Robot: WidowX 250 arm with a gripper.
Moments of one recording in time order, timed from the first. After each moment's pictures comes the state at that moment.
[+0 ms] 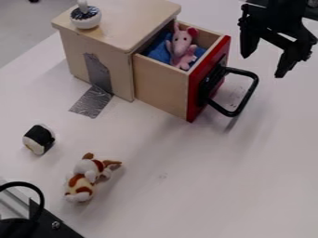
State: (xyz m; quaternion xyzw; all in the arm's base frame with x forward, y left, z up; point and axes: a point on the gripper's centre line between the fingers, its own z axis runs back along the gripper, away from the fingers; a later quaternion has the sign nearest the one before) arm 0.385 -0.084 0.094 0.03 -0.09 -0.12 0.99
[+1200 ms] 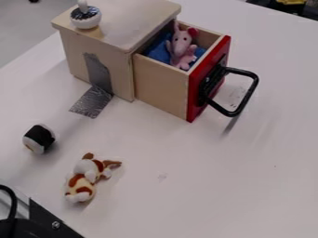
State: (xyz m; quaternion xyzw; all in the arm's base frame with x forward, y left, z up) arm 0.381 0.057 0.183 -0.02 -0.11 0.01 0.99
